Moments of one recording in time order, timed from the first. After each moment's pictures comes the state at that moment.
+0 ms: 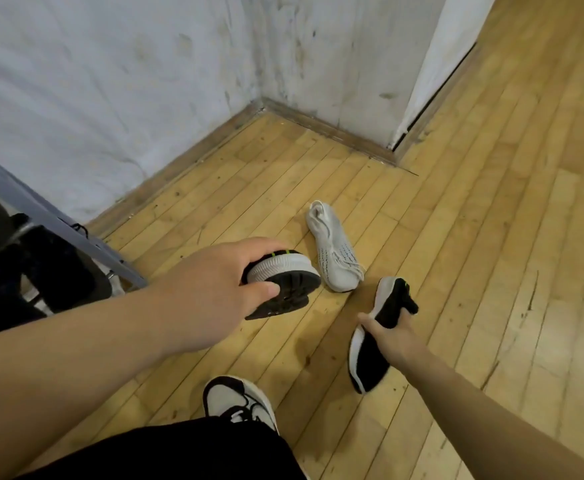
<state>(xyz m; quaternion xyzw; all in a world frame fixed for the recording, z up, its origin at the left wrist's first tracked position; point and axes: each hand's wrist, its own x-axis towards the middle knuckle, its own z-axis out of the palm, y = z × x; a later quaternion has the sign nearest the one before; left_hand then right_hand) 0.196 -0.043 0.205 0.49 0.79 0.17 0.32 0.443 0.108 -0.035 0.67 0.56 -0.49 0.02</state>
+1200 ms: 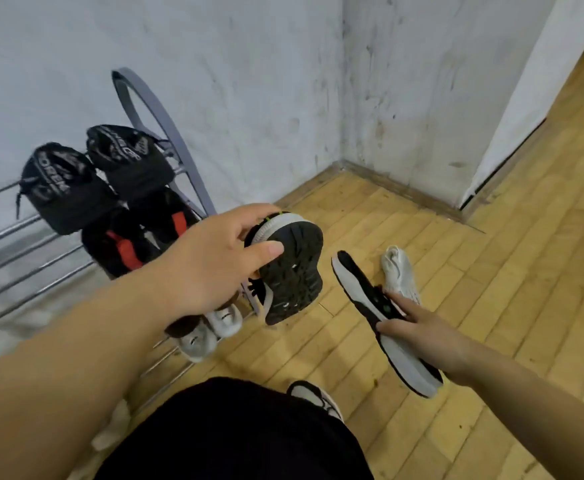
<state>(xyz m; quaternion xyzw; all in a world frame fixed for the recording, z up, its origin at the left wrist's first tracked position) 0.158 -0.173 0.343 0.45 0.81 0.31 0.20 0.379 0.046 0.148 0.37 0.72 -0.58 0.04</state>
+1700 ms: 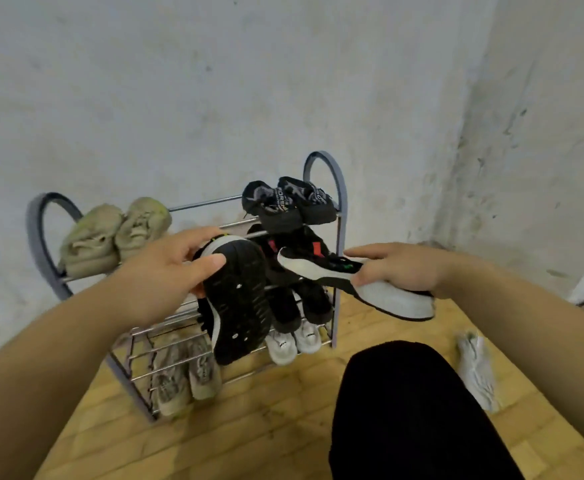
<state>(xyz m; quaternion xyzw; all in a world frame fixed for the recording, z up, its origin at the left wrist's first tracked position) 0.176 -0.453 0.422 0.30 0.85 0.43 0.07 0.252 -0.099 0.393 0.09 0.92 -0.37 0.11</state>
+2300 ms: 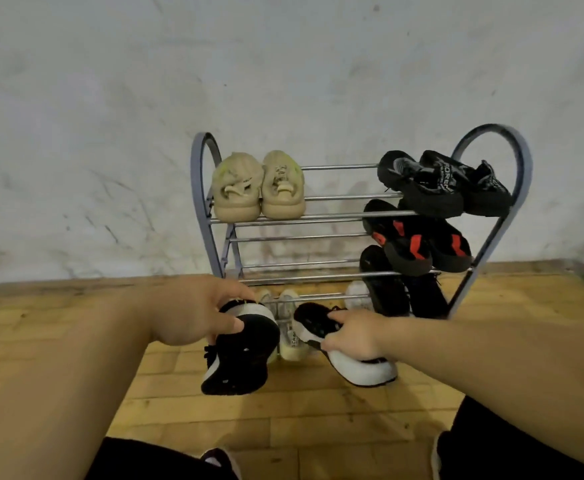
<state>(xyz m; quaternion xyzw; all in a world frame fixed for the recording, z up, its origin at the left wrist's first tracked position) 0.149 -0.618 0.361 0.17 0.92 0.22 0.26 0.139 -0.337 0.257 -0.01 0.94 -0.16 0.31</state>
